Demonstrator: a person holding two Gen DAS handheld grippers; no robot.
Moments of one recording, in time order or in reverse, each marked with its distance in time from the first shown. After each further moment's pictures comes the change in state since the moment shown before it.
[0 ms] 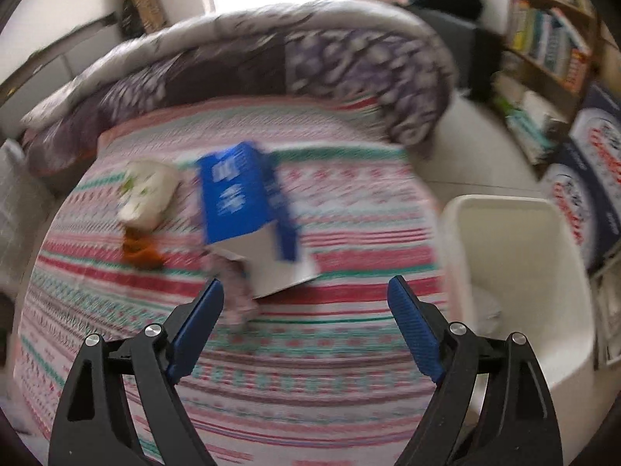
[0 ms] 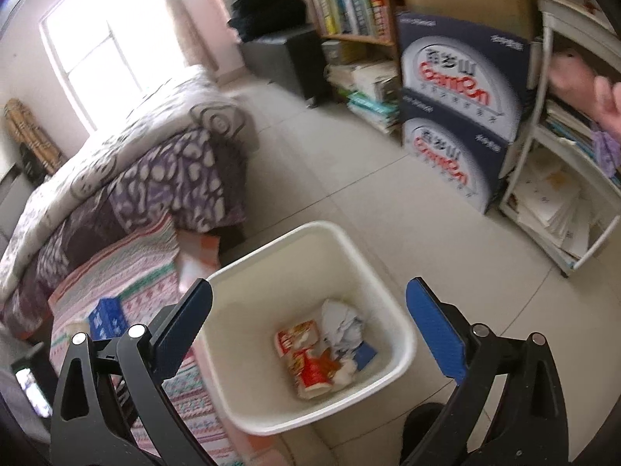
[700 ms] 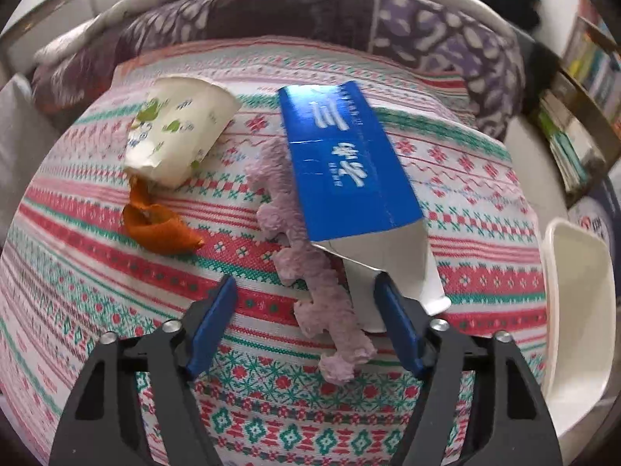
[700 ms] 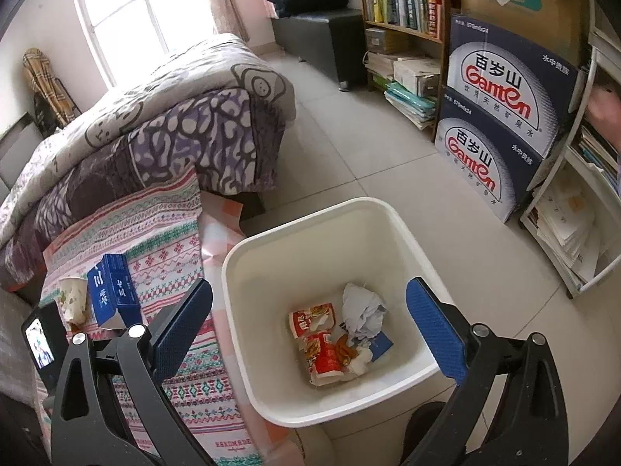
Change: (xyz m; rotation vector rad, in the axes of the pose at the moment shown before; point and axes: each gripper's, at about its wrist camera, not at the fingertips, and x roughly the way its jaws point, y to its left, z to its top) left arm 0.062 0.062 -0.001 -0.119 0.095 -0.010; right arm 0.018 0.054 -0.017 -0.130 0.048 0.000
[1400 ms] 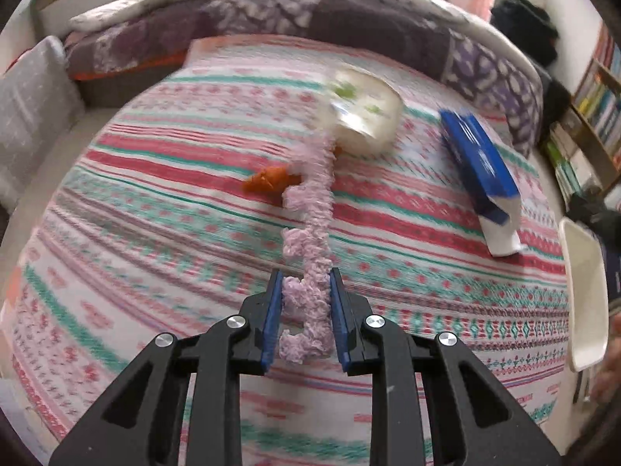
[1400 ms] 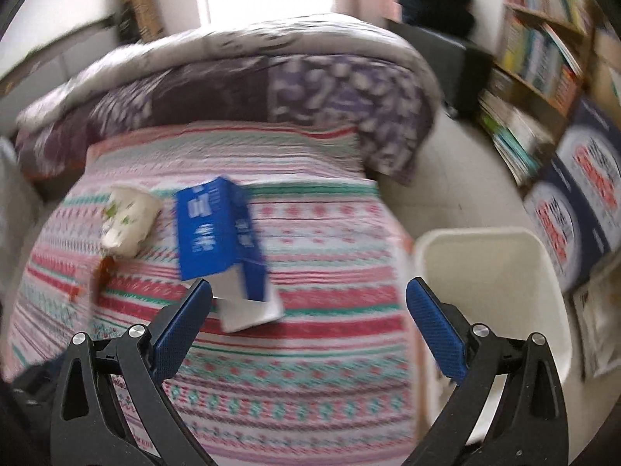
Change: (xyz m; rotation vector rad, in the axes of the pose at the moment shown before) left arm -0.054 0.148 -0.046 -0.124 -0.042 -0.007; right arm 0.041 0.199 -0.062 -0.420 -0.002 0.114
